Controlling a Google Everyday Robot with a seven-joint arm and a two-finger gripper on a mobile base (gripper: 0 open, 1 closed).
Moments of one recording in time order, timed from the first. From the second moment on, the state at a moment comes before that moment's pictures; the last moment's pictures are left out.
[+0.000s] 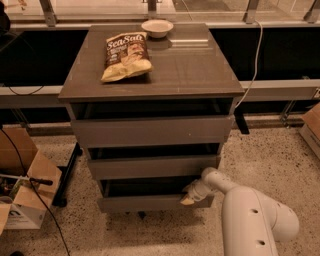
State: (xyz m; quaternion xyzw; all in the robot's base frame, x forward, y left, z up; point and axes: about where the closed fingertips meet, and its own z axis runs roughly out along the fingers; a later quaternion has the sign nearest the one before) arm 0.659 -0.148 0.174 -0.58 0.78 0.17 0.19
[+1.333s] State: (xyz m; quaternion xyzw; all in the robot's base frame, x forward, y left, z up) arm 0.620 -0.161 0.166 -0.54 0.81 0.18 0.16
